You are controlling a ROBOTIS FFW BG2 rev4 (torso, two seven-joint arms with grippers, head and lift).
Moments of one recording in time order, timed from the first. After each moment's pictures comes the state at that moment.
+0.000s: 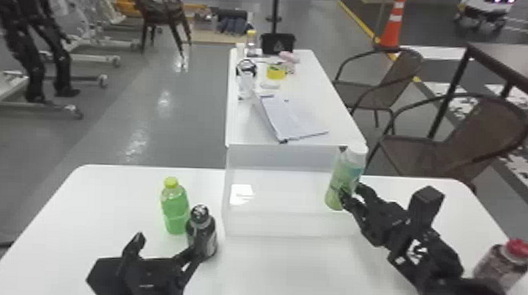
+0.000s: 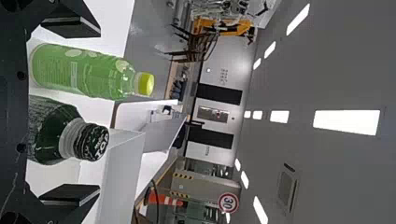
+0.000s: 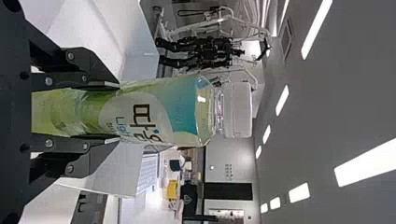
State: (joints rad) left arm 0.27 0.03 -0.14 -1.66 0.17 -0.27 0.13; right arm -0.27 -0.17 0.10 -1.06 -0.22 -0.27 0.53
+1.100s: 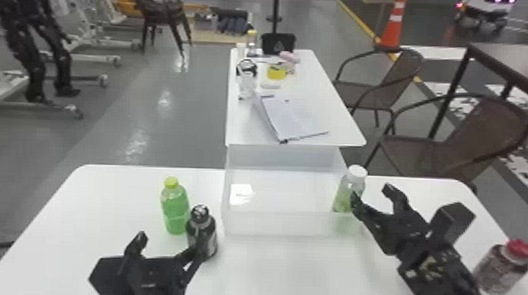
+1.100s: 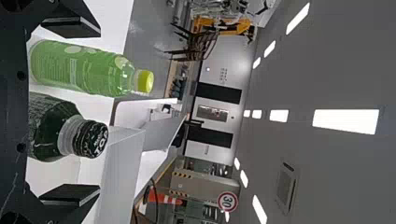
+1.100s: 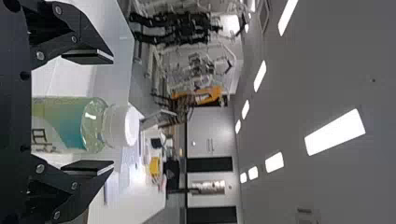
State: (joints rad) left arm 0.26 0.03 -0.14 -1.65 0.17 -0.28 0.13; right arm -0.09 -0.17 0.06 -1.31 -0.25 -0.28 0.37
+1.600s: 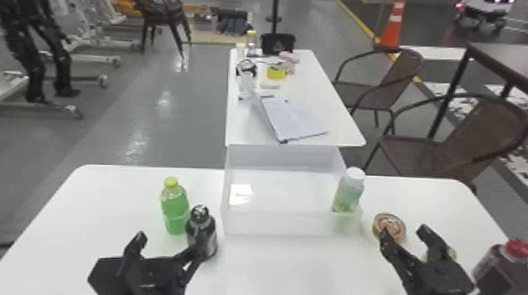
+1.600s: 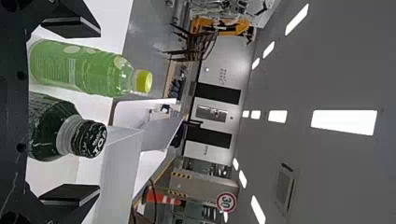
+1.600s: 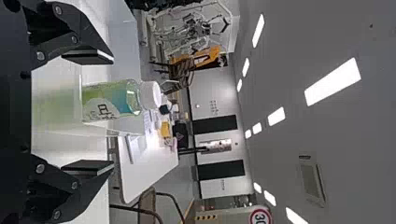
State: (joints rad) left arm 0.26 0.03 -0.14 -1.65 0.17 -0.28 0.13; right arm 0.28 -0.15 -0.02 -1.72 -0.31 -0.18 0.25
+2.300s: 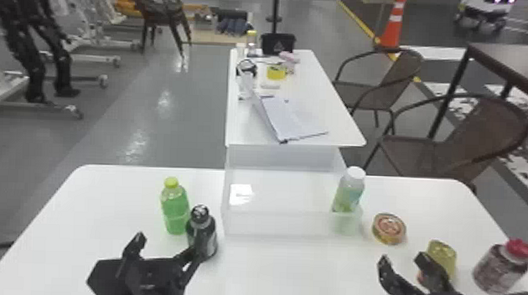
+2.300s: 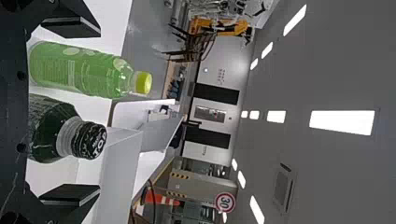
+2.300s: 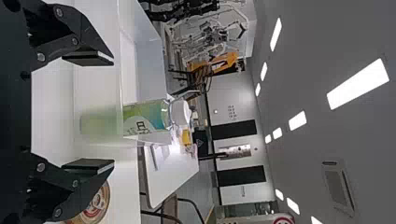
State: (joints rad) left arm 0.27 0.03 -0.14 -1.64 0.17 -0.30 0.13; right arm 0.42 -0.15 -0.02 -1.84 -0.30 -0.11 0.25
